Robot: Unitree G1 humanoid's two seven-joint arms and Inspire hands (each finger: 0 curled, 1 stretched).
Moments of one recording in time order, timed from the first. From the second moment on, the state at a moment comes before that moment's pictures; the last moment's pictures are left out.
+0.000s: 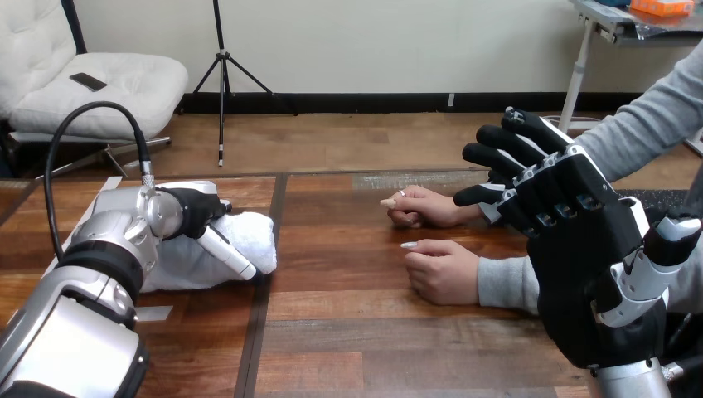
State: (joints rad) left arm -1.00 0.42 -0.48 1.29 0.76 -0.03 -0.43; right arm 0.23 -0.05 -0.05 -0.24 0.48 -0.39 0.50
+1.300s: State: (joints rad) left arm -1.00 0.42 -0.65 1.31 0.89 -0.06 -0.22; right arm 0.23 -0.05 -0.05 -0.24 0.48 -0.39 0.49
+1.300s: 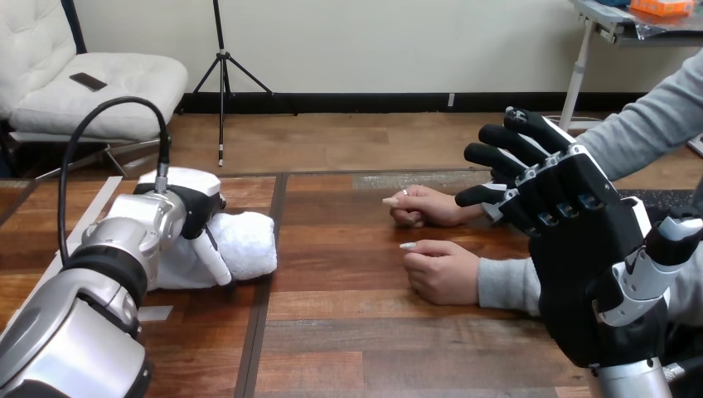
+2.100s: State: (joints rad) left arm -1.00 0.42 -0.67 1.31 0.90 -0.07 -0.15; right arm 0.23 -0.05 -0.06 -0.26 0.50 -0.39 0.49
